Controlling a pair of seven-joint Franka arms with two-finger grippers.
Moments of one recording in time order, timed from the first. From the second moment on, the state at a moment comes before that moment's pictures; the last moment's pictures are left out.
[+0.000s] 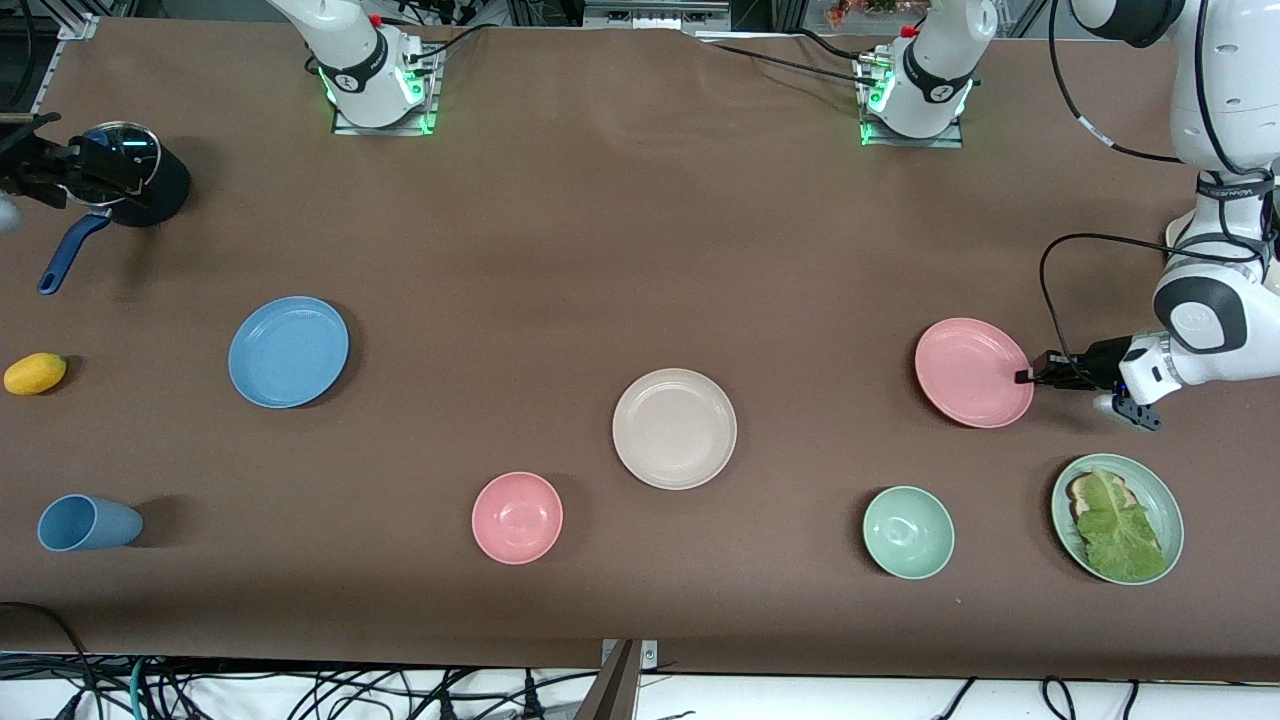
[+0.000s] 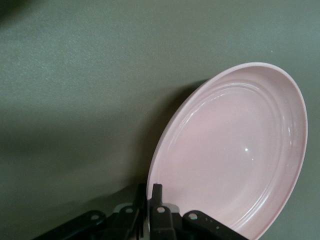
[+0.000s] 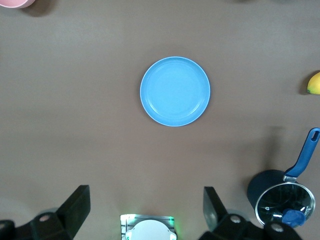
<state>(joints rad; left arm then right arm) 0.11 0.67 0.31 -1.82 -0.70 2.03 1.01 0.04 -0.02 -0.11 -1.59 0.01 1.43 -0.08</state>
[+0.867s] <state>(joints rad) -0.04 0.50 0.21 -1.76 -0.51 1.99 0.53 0.04 -0.02 -0.12 -1.59 0.01 1.43 -0.08</state>
